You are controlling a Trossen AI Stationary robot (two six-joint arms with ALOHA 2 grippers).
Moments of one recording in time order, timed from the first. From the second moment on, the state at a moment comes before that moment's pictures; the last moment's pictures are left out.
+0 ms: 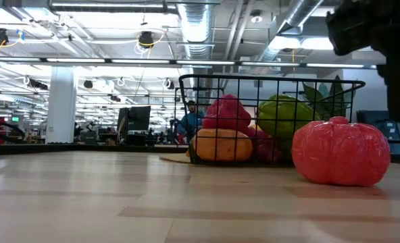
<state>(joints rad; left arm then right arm) -0.68 1.71 2.25 -1.57 -0.71 -0.60 0.58 1.50 0.93 -0.62 0.12 1.33</state>
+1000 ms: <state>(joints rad) -0.65 1.74 1.83 -1.18 -0.50 -0.86 0.47 1.53 0.93 -0.51 0.10 1.09</state>
